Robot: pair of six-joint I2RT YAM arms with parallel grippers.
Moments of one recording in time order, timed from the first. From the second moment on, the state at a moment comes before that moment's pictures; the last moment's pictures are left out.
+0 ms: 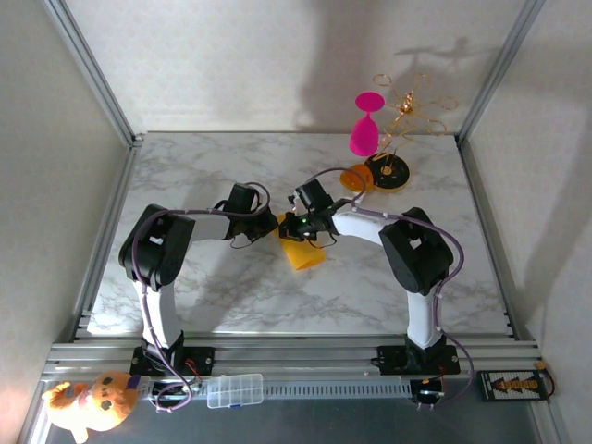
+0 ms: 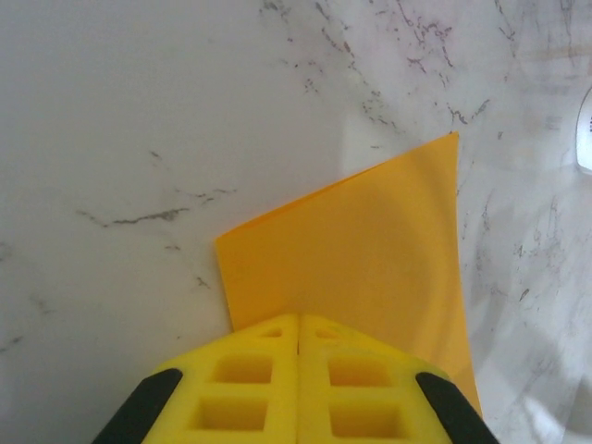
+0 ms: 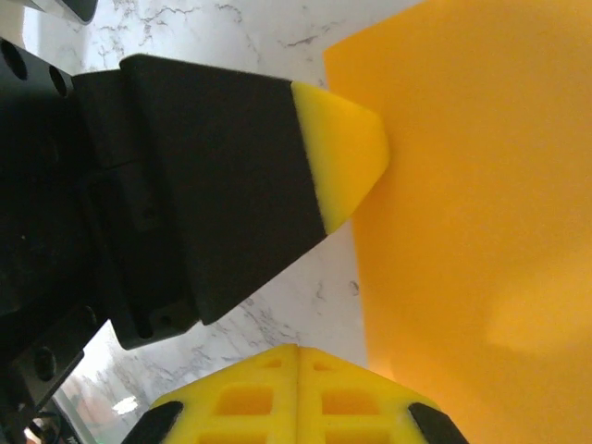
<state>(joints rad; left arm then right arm) -0.38 1.95 1.02 0.04 0.39 -0.88 0.68 1.97 1.27 -0.24 -0.47 0.68</state>
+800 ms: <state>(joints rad) -0.38 1.95 1.01 0.05 0.39 -0.90 0.72 1.99 1.17 -0.24 -0.47 0.71</state>
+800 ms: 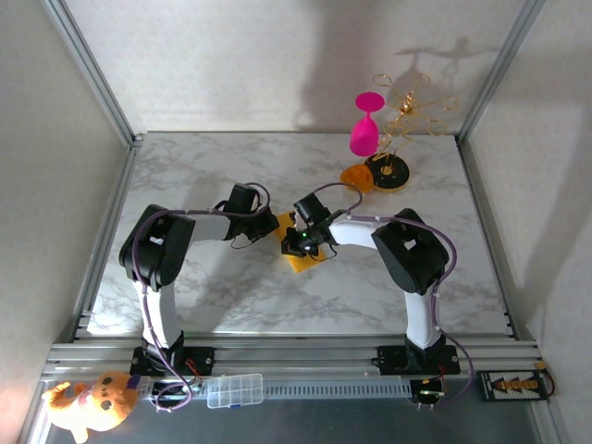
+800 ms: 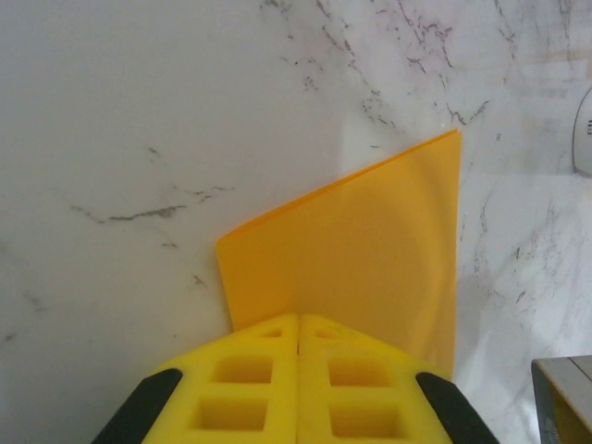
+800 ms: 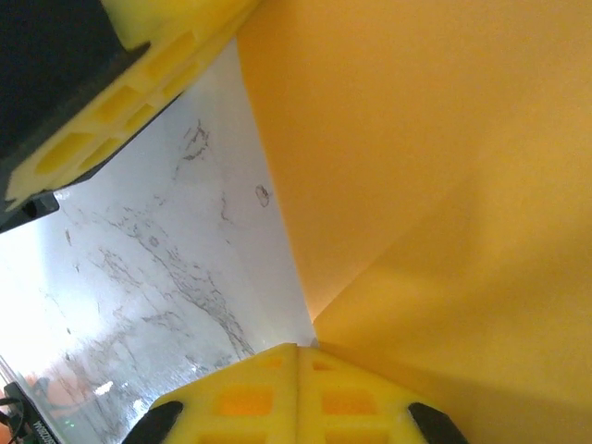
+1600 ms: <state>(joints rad) -0.43 1.82 0.97 0.09 0.42 -0.83 0.72 1.92 1.09 -0.26 -0.47 0.67</state>
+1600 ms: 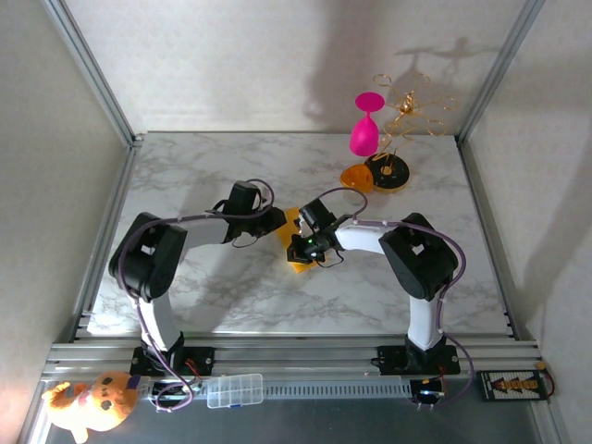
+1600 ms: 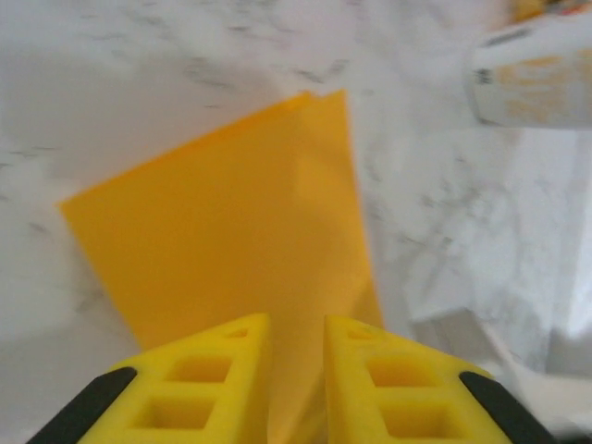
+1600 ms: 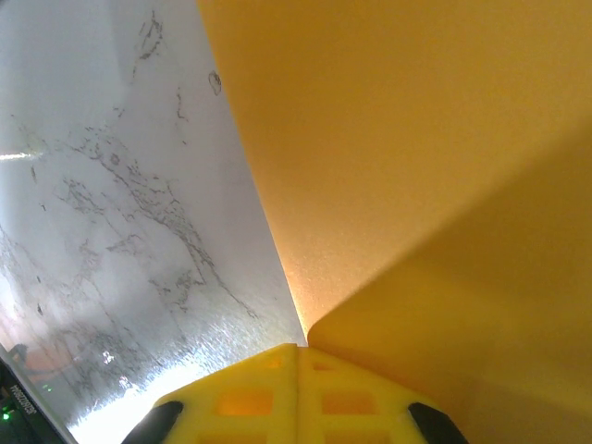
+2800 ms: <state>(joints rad) -0.52 1.86 0.90 0.07 0.35 -0.81 0.72 1.91 1.06 -0.23 -0.47 0.67</state>
